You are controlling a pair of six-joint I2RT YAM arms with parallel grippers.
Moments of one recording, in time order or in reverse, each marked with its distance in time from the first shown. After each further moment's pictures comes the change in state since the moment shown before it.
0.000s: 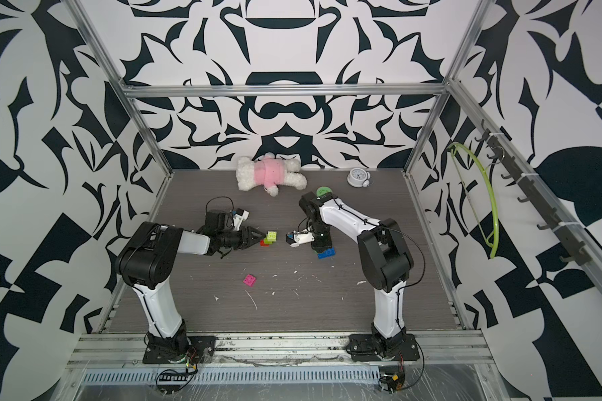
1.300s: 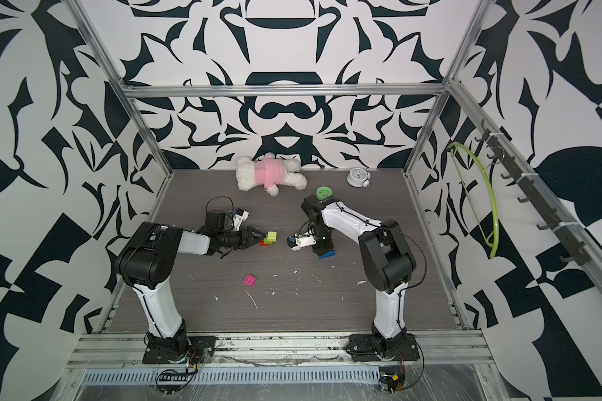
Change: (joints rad) left arm 0.000 0.000 0.000 -0.002 0.000 0.000; right arm -0.026 -0.024 -0.081 0.064 -0.049 -0.034
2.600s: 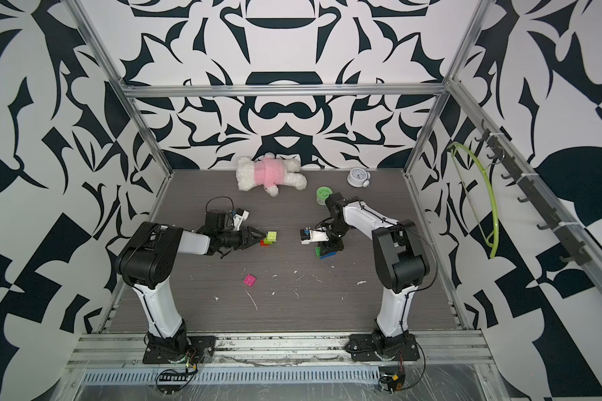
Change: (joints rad) left arm 0.000 0.001 0.001 -0.001 0.002 0.000; right arm -0.189 -0.040 -0.106 0.104 -0.357 -0.157
